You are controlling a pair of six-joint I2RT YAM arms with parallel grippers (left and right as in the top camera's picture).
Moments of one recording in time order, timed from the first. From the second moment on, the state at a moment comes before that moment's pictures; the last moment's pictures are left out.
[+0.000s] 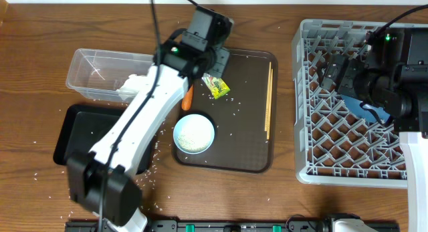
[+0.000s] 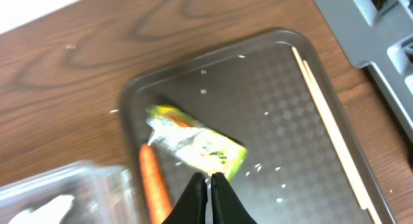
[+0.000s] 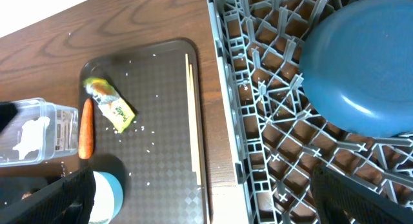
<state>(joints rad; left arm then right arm) -0.46 1.77 1.68 -0.82 -0.04 -0.02 0.04 1.34 1.64 -1.22 -0.11 0.37</state>
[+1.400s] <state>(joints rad) -0.42 2.24 1.64 -0.50 0.07 -0.15 0.04 1.34 1.64 -1.22 -0.11 0.37</state>
